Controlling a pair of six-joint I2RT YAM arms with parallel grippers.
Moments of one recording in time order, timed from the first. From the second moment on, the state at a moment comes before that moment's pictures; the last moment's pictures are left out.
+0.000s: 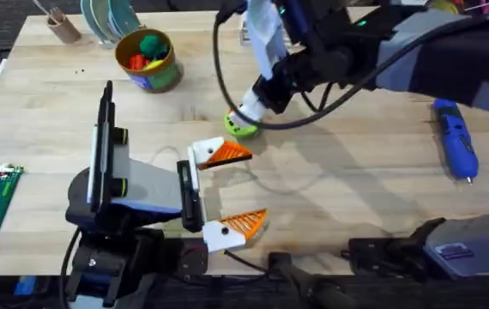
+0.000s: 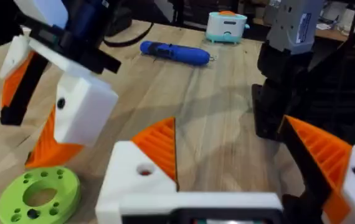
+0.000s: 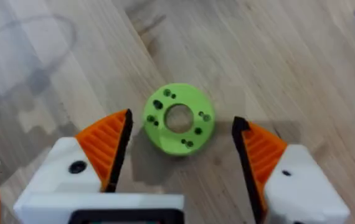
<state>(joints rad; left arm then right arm) -0.11 0.01 0.00 -0.12 1.24 0.01 0.61 1.66 1.18 -0.45 -0.30 -0.30</state>
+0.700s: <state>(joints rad) -0.11 0.01 0.00 -0.12 1.24 0.01 0.70 1.79 1.18 -0.40 -0.26 -0.11</state>
